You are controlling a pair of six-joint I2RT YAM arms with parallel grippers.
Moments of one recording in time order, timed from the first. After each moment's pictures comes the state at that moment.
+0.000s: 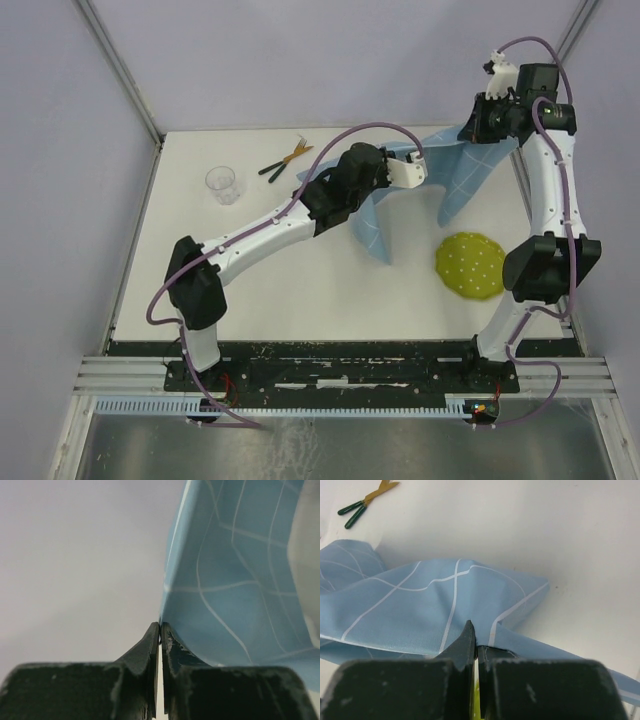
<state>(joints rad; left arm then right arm) -0.90 1.84 1.71 -0.17 -0.41 0.95 -0.12 1.83 2.03 -0.92 -0.42 -0.08</state>
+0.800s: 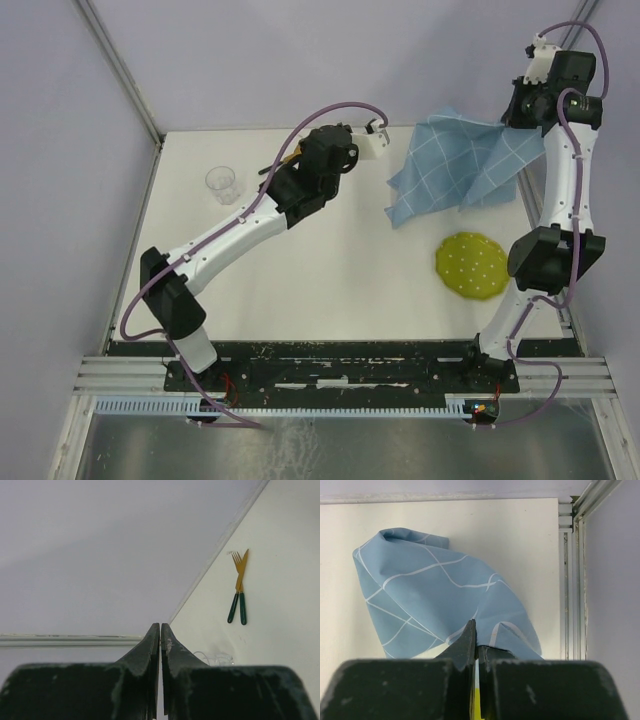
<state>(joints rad) -0.84 1.71 1.71 -0.27 -0.71 0.94 -0.23 1.94 2.24 -0.90 -0.22 -0.09</state>
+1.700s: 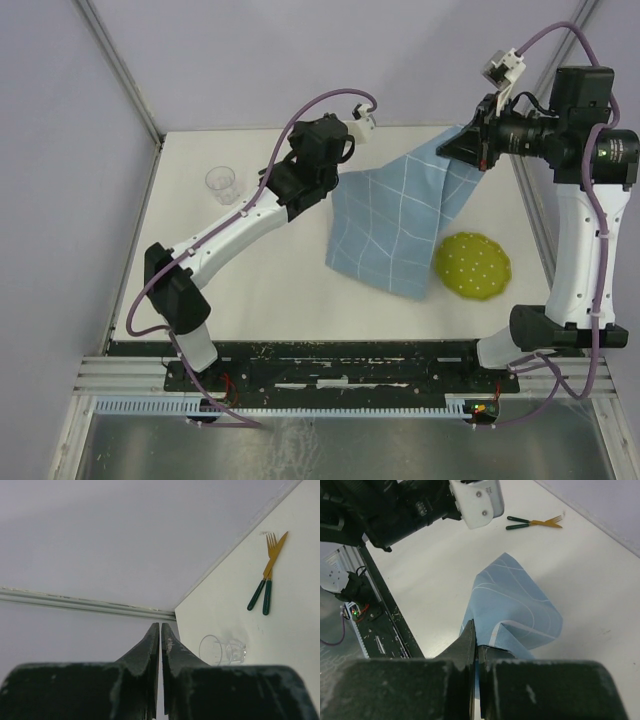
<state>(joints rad) -0.80 1.74 1.73 -0.22 -0.86 0.91 -0.03 1.52 2.21 -1.23 -0.96 -0.27</state>
